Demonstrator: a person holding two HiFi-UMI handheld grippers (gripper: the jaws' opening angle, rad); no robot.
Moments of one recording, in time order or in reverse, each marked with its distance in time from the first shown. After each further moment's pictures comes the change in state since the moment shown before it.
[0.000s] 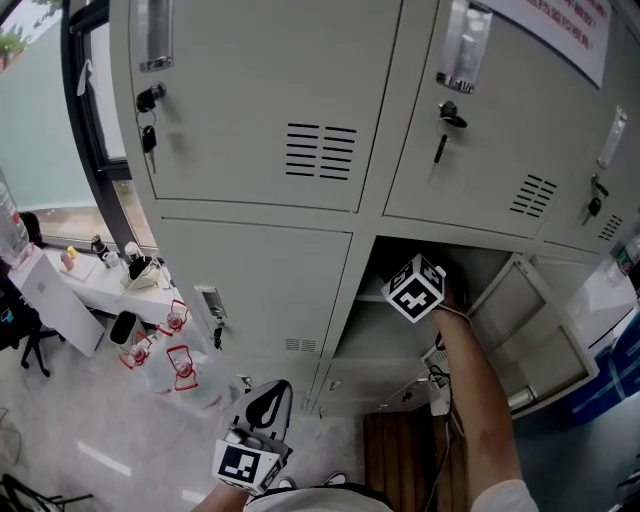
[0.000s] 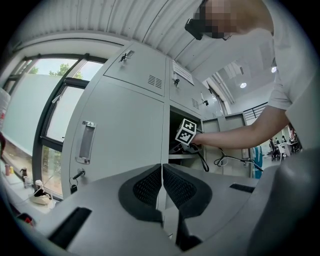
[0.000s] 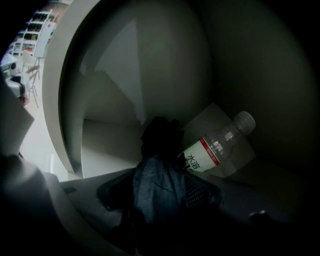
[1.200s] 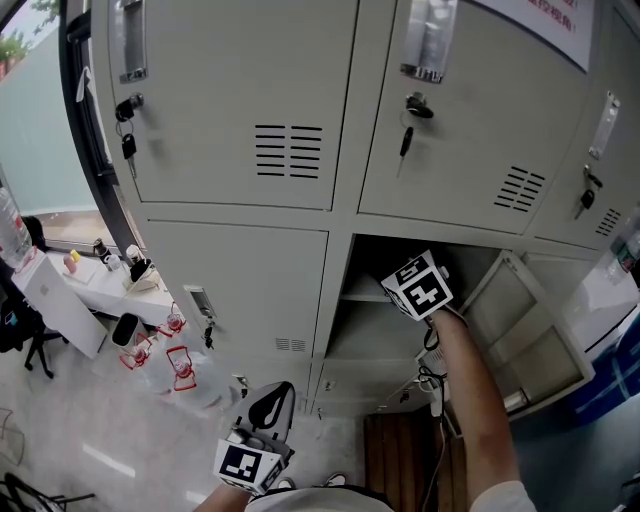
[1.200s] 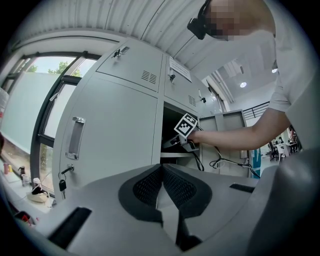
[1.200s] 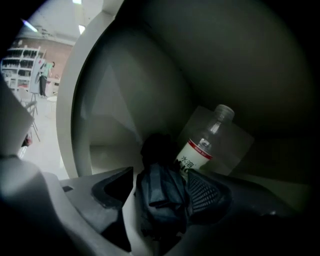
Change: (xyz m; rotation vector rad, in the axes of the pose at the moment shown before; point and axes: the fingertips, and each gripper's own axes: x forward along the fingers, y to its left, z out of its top) left arm 0.014 -0.027 -0.006 -0.012 0.009 -0.016; right arm -0.020 -0.011 0.007 0.254 -0.195 0.071
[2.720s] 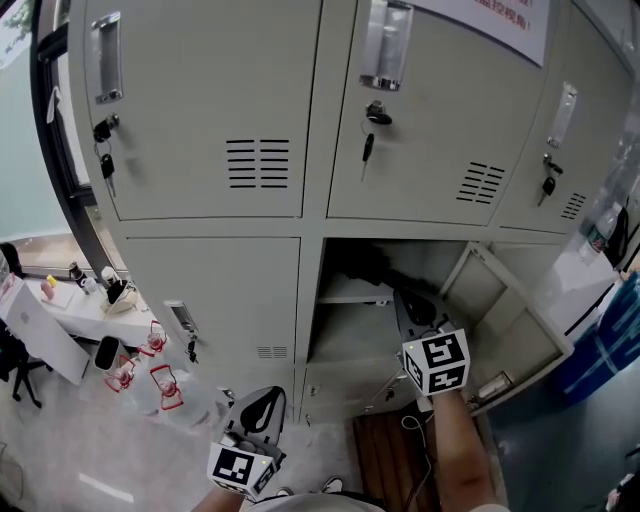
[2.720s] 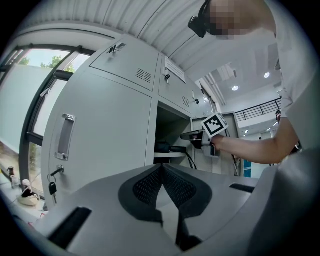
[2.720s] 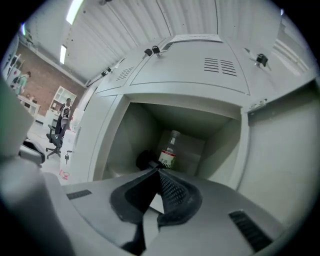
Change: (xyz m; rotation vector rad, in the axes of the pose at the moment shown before) left arm 0.003 -0.007 0.000 0.013 0.012 -0.109; right arm -0.140 0.016 -0.031 0.261 -0.289 -0.304
